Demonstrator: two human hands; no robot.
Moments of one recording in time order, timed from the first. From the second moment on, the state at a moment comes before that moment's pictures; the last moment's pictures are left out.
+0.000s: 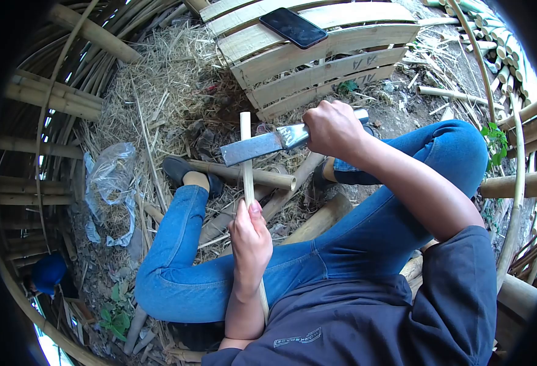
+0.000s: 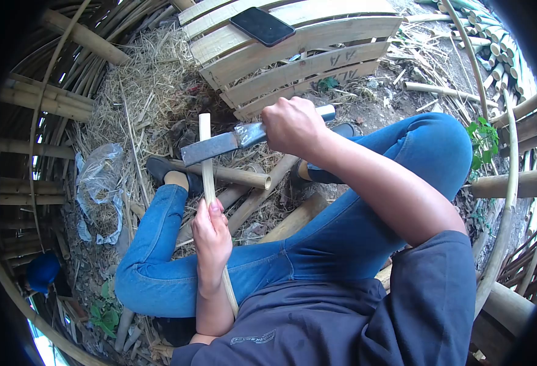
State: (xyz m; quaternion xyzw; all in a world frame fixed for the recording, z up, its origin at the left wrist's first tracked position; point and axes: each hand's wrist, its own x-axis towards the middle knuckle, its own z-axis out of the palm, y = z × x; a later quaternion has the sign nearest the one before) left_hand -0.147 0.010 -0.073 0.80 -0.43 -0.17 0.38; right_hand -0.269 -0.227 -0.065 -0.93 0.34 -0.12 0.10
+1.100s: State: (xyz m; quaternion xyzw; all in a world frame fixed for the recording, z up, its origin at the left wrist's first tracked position) left_hand -0.143 0.008 -0.079 0.81 -0.44 -0.10 0.38; right_hand -0.269 -0.223 -0.074 -0.94 0.30 -0.11 0.10
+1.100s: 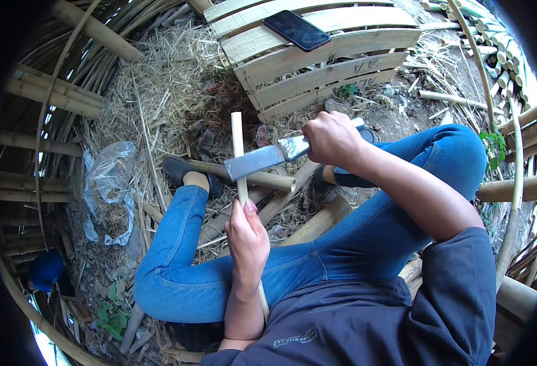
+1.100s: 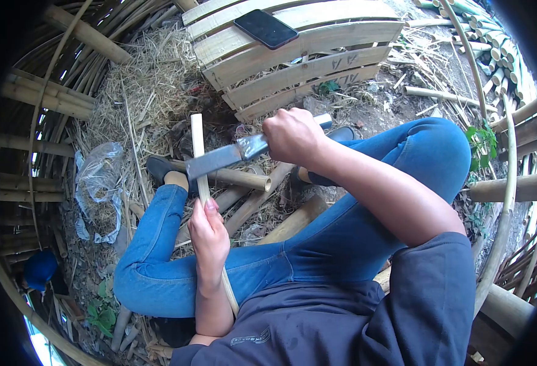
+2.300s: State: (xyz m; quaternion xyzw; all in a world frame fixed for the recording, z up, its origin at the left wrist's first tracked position) left_hand -0.122 0.015 -0.069 0.64 -0.25 -0.48 0.55; right_hand -0.266 -0.173 -0.060 -0.92 0.30 -0.07 0.22
